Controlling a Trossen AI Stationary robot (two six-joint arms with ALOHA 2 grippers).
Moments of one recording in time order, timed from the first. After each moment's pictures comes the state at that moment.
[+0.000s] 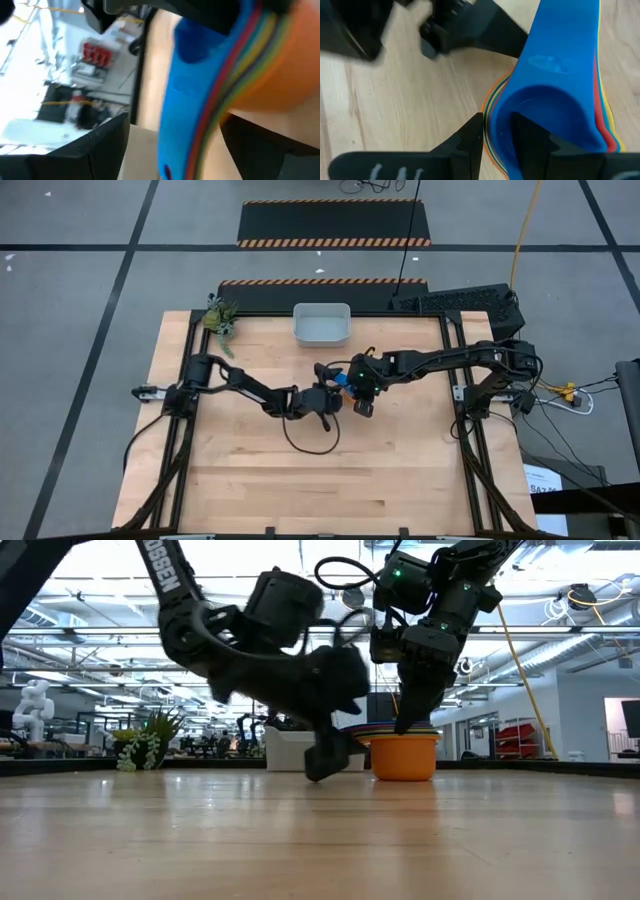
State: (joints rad) left arm -0.05 2.15 1.03 0.73 -0.73 0.89; right arm -0.14 1.60 0.94 -0.47 -0.11 0.20
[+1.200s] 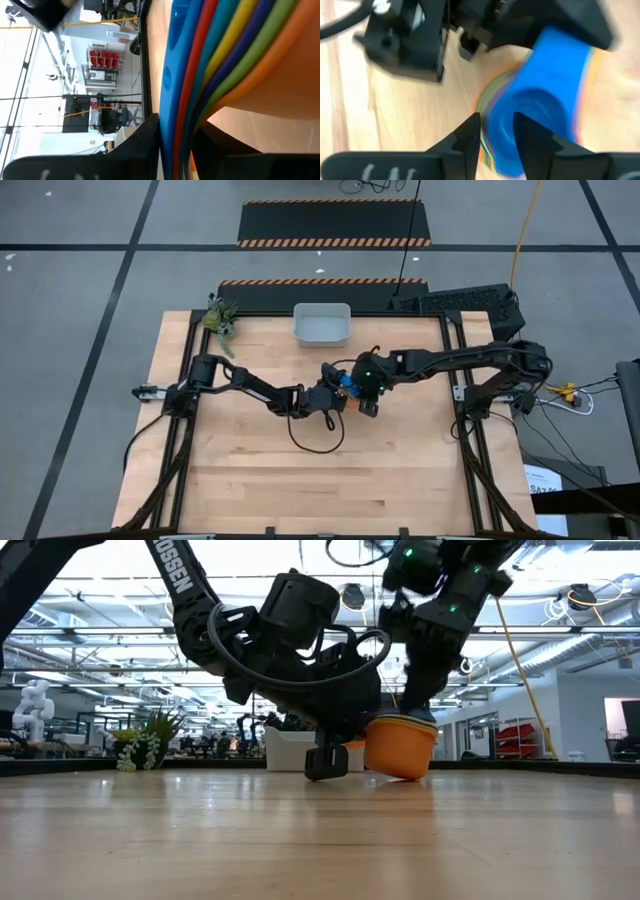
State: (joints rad) left arm -0.04 2.18 1.09 0.65 -0.76 1.08; right arm -0.14 1.49 0.94 -0.49 -0.09 0.17
